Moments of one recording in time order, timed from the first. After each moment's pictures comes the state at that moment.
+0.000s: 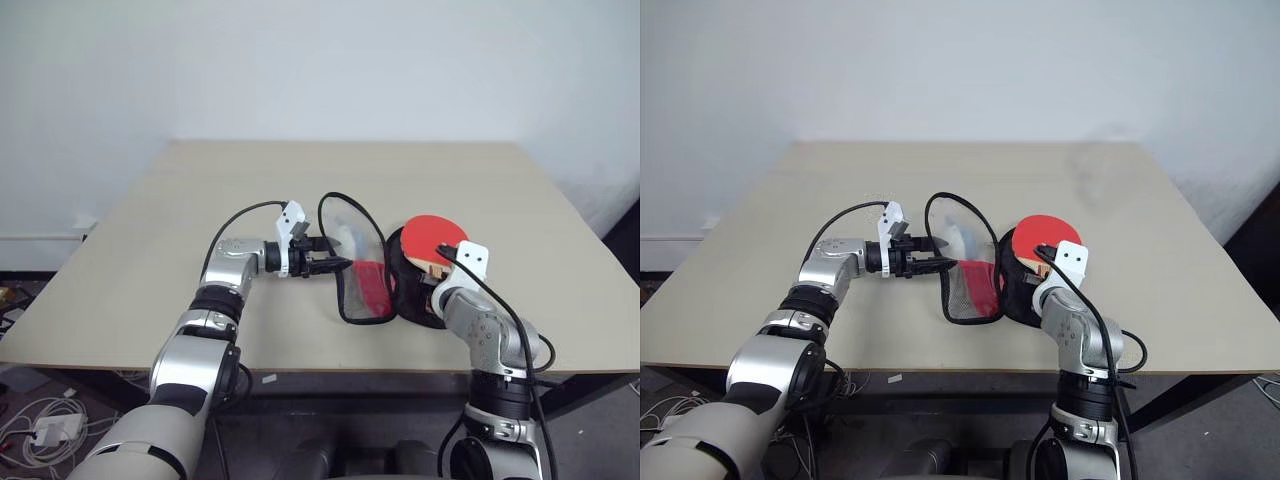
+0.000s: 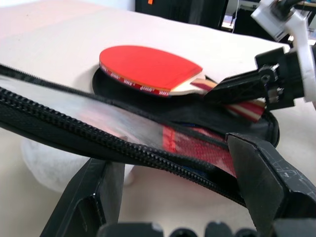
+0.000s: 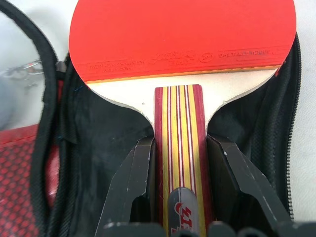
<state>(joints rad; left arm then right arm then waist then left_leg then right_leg) -0.90 0.30 -0.03 0.99 -0.13 0.08 -1.25 -0.39 0.10 -0.24 -0.21 0.23 1.11 -0.25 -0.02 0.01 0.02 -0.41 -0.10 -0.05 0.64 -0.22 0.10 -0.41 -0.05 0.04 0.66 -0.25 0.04</state>
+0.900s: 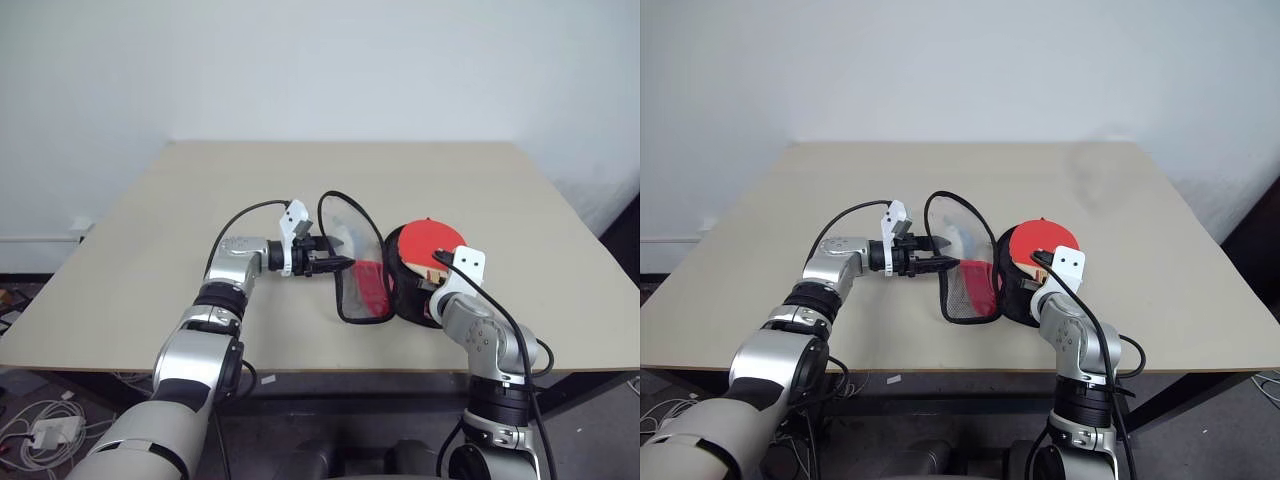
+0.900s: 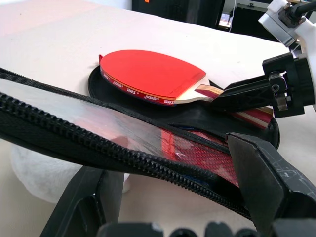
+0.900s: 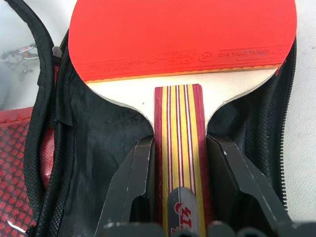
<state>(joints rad) -0.93 0.29 -0.03 1.05 -0.13 0.05 -1.25 -0.36 0.12 -0.22 -0.21 0.21 1.12 -0.24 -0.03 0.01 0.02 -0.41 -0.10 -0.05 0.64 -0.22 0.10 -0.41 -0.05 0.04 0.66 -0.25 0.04</state>
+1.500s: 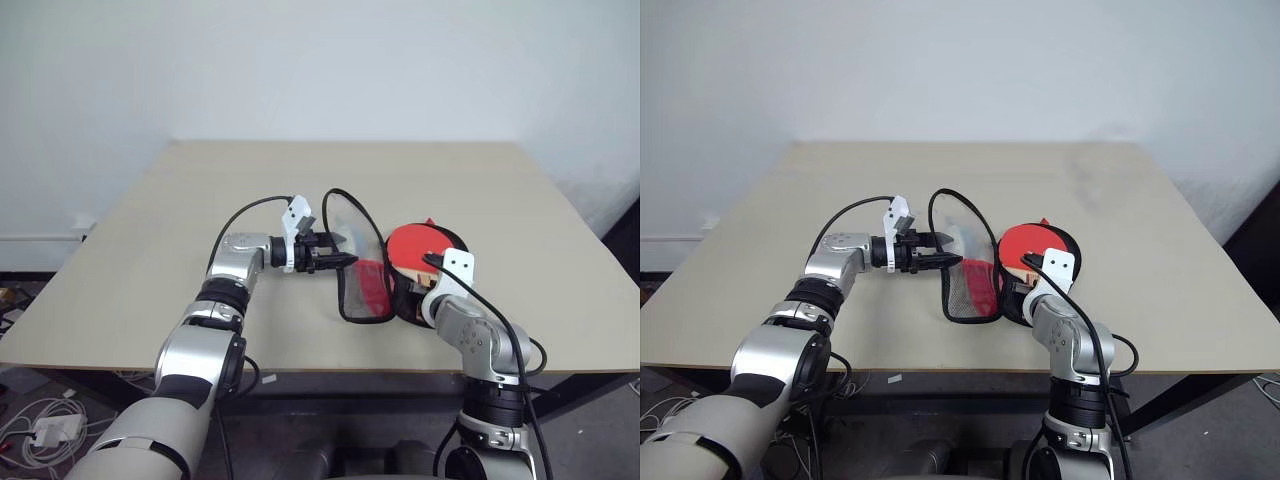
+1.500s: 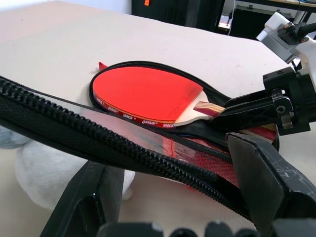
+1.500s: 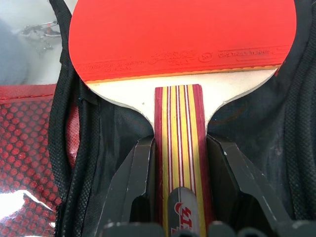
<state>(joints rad) -0.95 0.28 -0.03 1.07 -0.13 0.05 -1.26 -0.36 0.14 -0.19 -0.21 0.20 1.14 -0.23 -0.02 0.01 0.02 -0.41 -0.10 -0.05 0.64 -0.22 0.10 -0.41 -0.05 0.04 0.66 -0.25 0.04</state>
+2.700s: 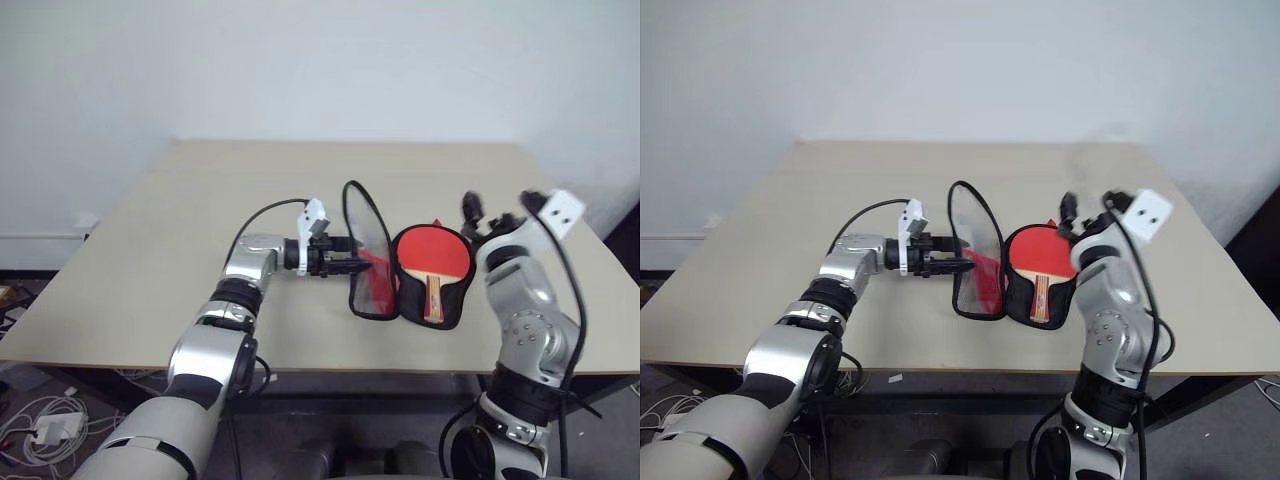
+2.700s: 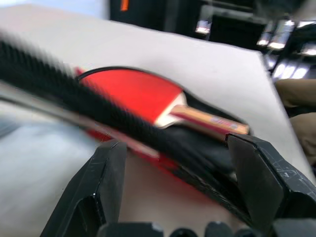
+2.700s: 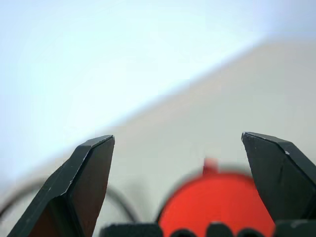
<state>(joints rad) -0.97 0.16 -0.05 1.05 -0.13 0.07 -1.33 -0.48 0.08 -0.47 -0.39 0.38 0.68 -0.16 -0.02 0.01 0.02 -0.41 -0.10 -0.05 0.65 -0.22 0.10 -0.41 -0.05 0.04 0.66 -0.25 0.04</state>
